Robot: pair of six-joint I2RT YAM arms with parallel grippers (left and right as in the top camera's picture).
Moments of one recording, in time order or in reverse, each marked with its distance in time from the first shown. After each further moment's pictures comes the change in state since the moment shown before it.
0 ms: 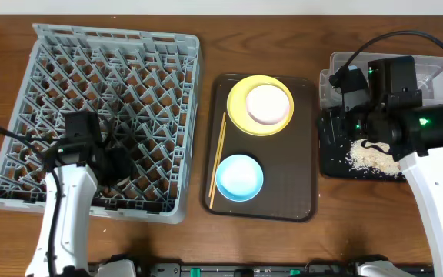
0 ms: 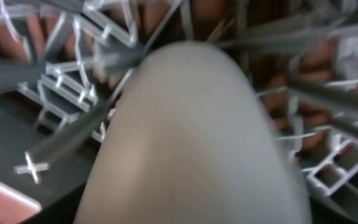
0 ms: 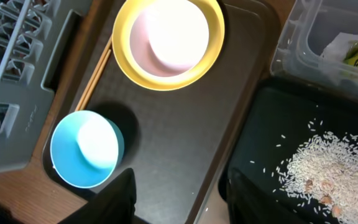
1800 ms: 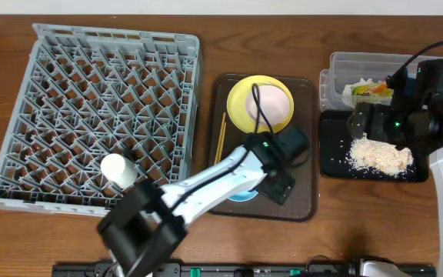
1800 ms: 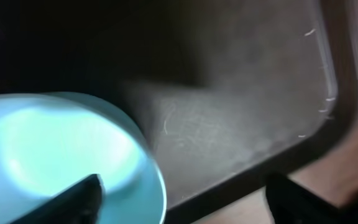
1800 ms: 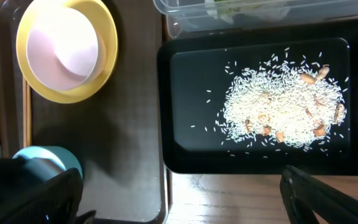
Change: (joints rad) left arm -1.144 0.572 0.477 0.065 0.114 -0.014; right arm -0.255 0.003 0.000 -0.082 0.088 0.135
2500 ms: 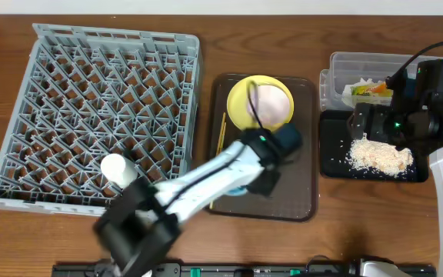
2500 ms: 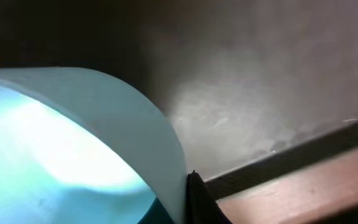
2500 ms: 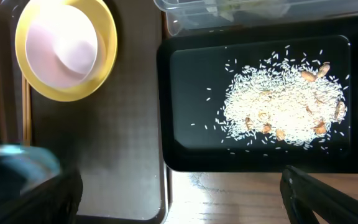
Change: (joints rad) left arm 0.036 -0.023 0.026 -0.131 -0.059 0.011; right arm 0.000 0.000 0.000 -0.007 0.000 0.000
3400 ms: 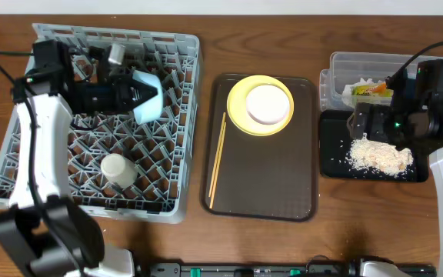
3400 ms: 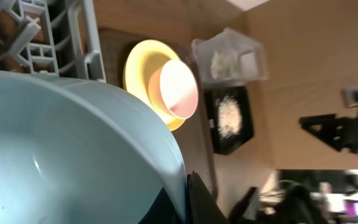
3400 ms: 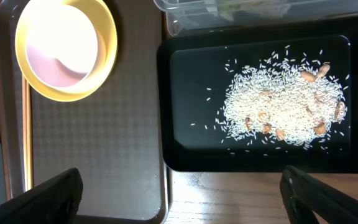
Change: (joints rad) left arm 1.169 -0.161 0.080 -0.012 1.031 0.510; right arm 0.000 0.000 0.000 0.000 0.000 0.000
